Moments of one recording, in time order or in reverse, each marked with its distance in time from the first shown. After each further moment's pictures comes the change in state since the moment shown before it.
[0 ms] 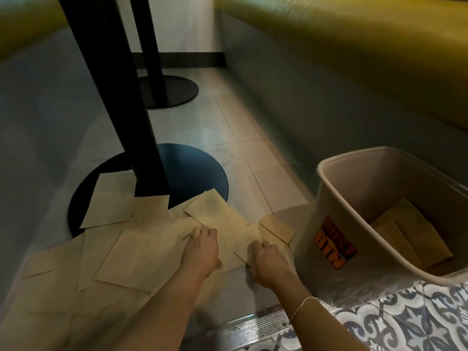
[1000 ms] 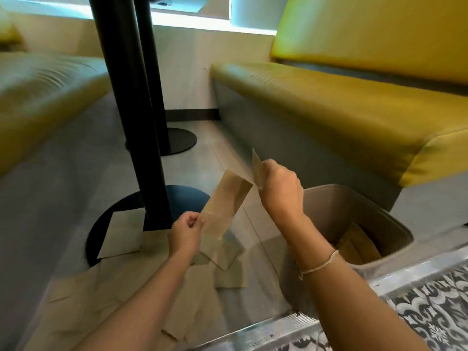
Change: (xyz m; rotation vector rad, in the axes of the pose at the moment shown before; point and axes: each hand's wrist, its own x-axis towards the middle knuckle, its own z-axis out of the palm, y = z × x) left_hand -0.064 -0.005 -0.118 -1.137 0.570 -0.138; right_hand -0.118 -0.057 -0.220 0.296 0.866 -0.014
